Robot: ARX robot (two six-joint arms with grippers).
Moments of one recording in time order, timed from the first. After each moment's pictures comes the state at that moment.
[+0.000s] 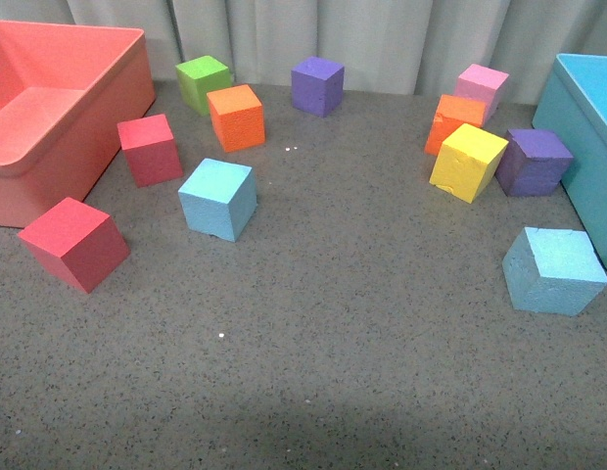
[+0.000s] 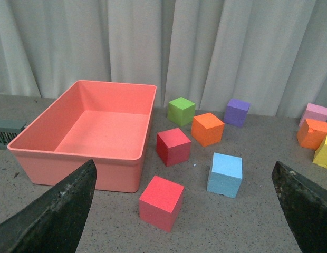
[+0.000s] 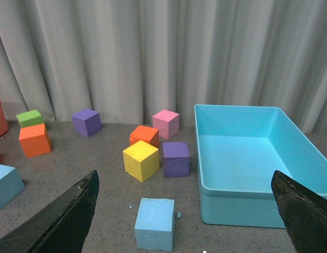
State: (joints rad) left arm 0.00 0.00 0.02 0.00 0.00 0.00; right arm 0.00 0.00 0.00 0.00 0.00 0.00
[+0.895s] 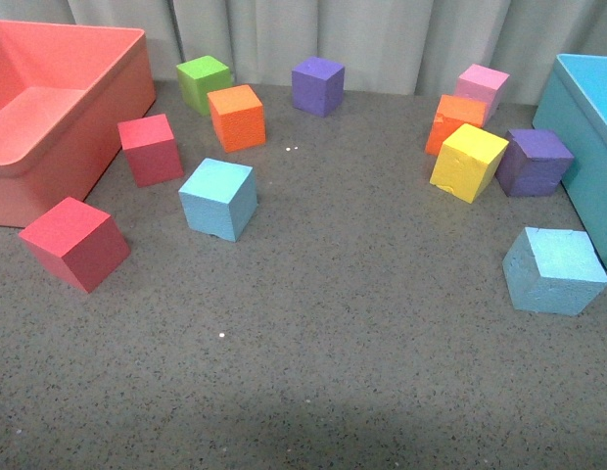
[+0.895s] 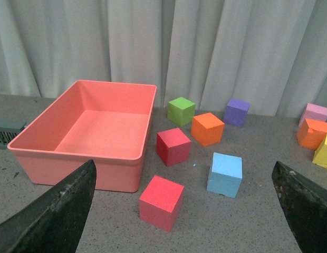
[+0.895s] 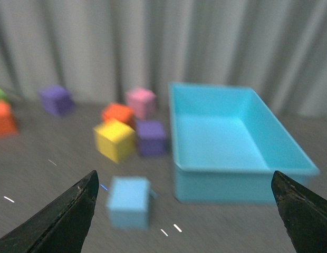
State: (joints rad) left arm 0.00 0.00 0.02 0.00 0.00 0.00; right arm 0.06 0.06 0.04 -0.10 0.17 -0.07
